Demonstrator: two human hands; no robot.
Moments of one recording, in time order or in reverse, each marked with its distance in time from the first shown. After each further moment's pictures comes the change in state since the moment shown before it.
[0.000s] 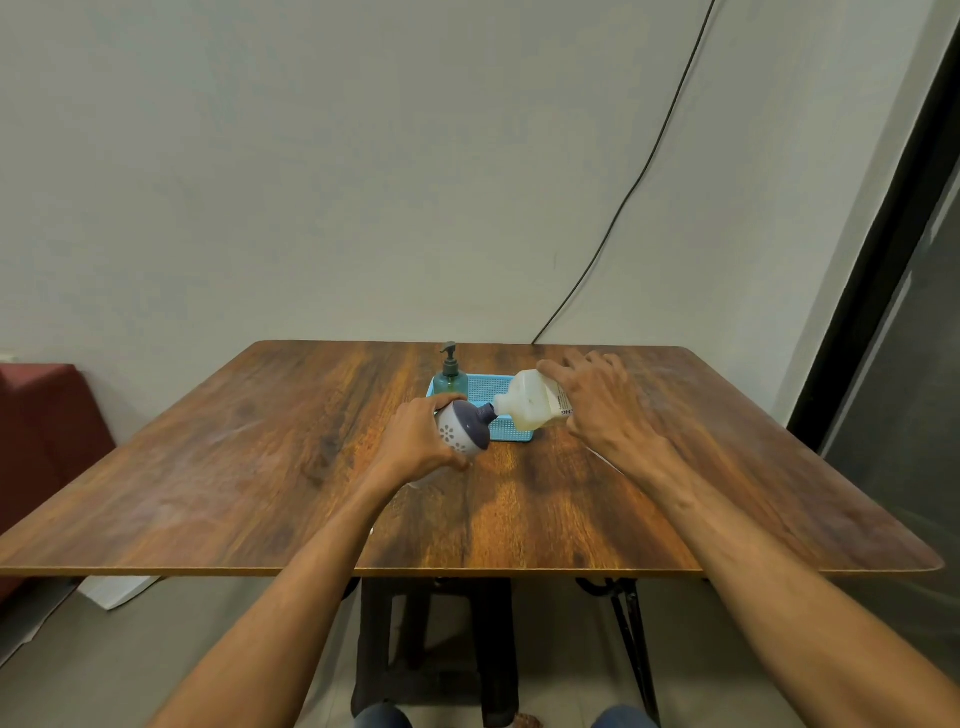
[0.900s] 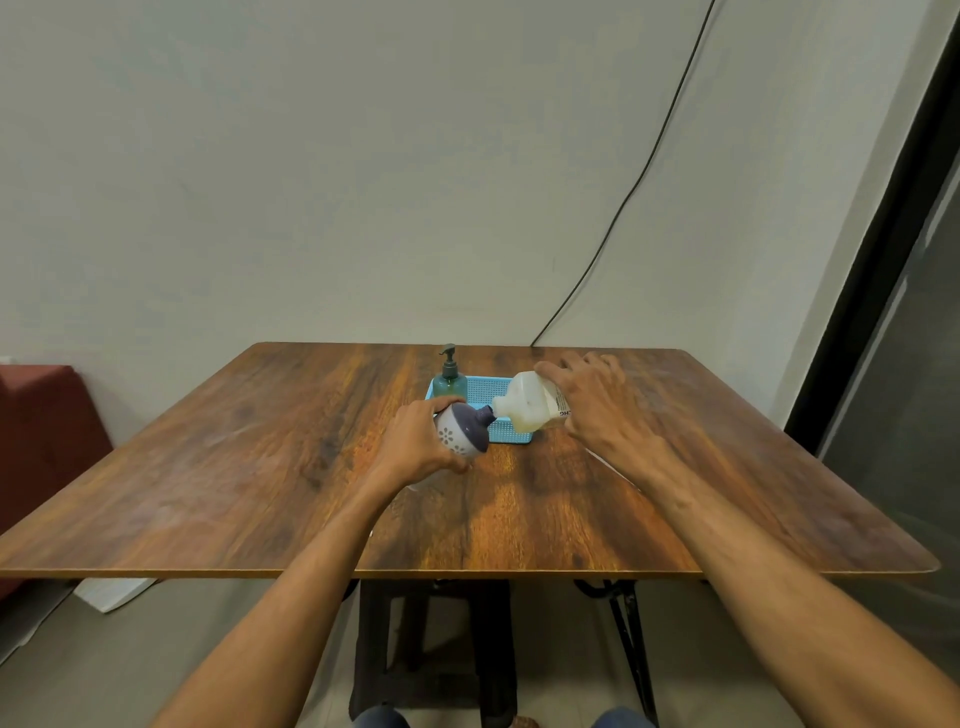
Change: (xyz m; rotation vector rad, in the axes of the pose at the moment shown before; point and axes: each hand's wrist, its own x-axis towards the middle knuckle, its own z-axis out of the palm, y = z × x) left_hand -0.002 0.002 0.000 -0.015 0.001 -0.008; right_hand 0.000 -0.002 -0.005 0.022 -0.019 -0.009
